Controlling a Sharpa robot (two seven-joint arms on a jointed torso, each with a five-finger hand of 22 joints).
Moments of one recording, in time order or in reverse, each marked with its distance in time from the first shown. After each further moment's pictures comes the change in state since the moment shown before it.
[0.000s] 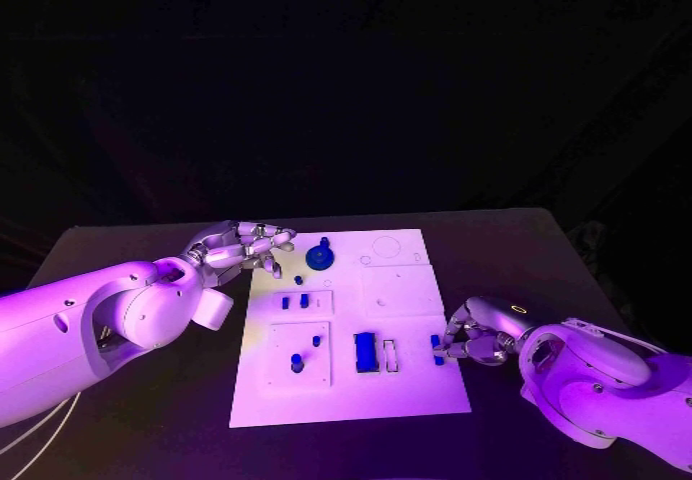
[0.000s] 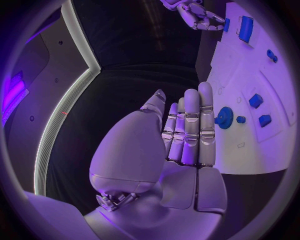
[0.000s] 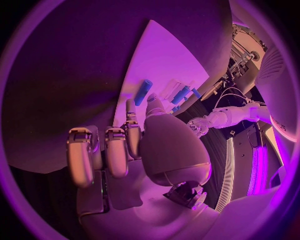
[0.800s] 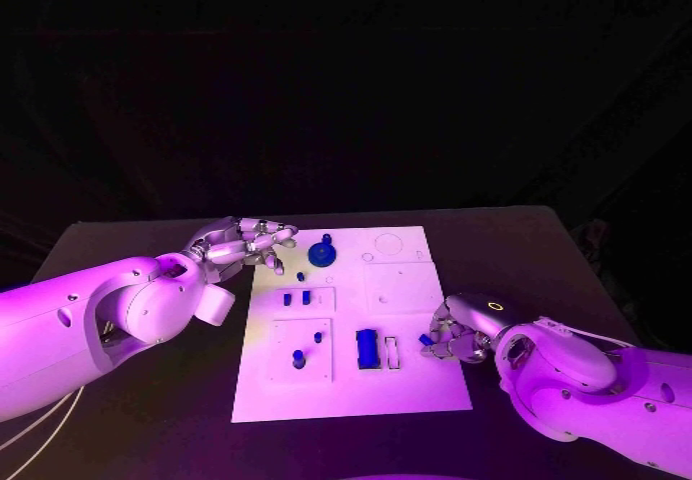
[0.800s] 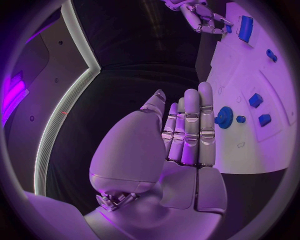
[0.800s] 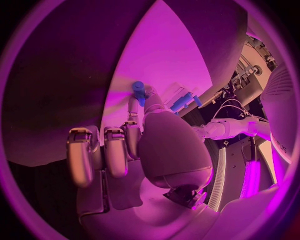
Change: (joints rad) left arm 0.000 -0.001 0.000 0.000 0.000 0.001 -0.001; left_hand 0.000 0.000 0.000 0.000 0.000 0.000 0.000 0.000 0.000 0.000 0.000 0.000 0.000 0.000 0.000 0.000 0.000 0.000 0.000 0.000 -0.004 -0.001; right arm -0.038 0.114 0.016 -0.055 -0.176 0.012 -0.054; right_hand 0.095 -0.062 0.054 -0.063 -0.084 0.021 -0.013 0.008 0.280 0.007 0.007 -0.003 -0.079 -0.003 -0.002 0.000 0.000 0.000 0.000 0.000 0.000 0.000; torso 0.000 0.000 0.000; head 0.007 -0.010
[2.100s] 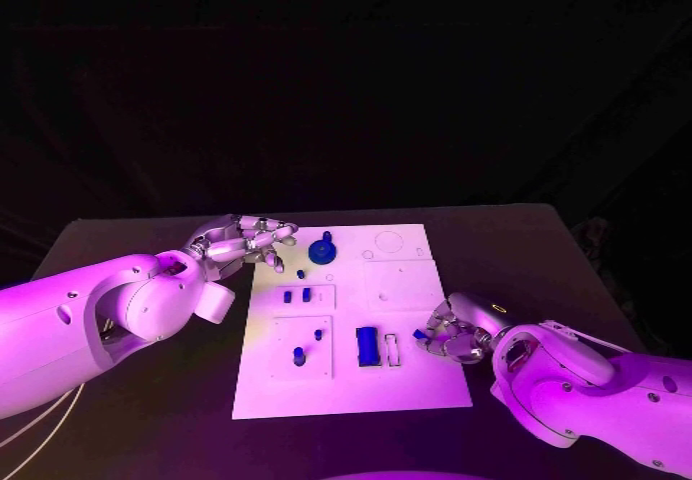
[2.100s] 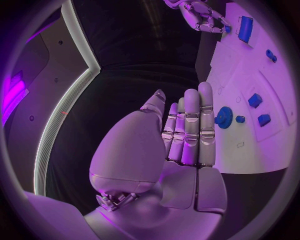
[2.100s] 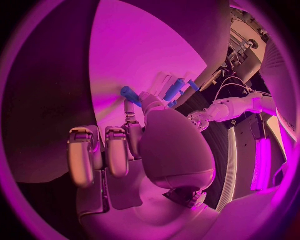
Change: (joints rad) left arm 0.000 0.000 0.000 0.001 0.000 0.001 -0.004; left_hand 0.000 0.000 -0.003 0.003 0.000 0.000 0.000 0.000 -0.001 0.000 0.000 0.000 0.000 0.000 0.000 0.000 -0.001 0.000 0.000 0.000 0.000 0.000; right arm 0.013 -0.014 -0.010 0.050 0.240 -0.125 -0.015; right_hand -0.019 -0.056 0.303 0.045 0.196 -0.006 -0.002 0.011 -0.236 0.020 -0.028 -0.028 -0.019 -0.001 -0.013 0.000 0.000 0.000 0.000 -0.015 -0.006 0.001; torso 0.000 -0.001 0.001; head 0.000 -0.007
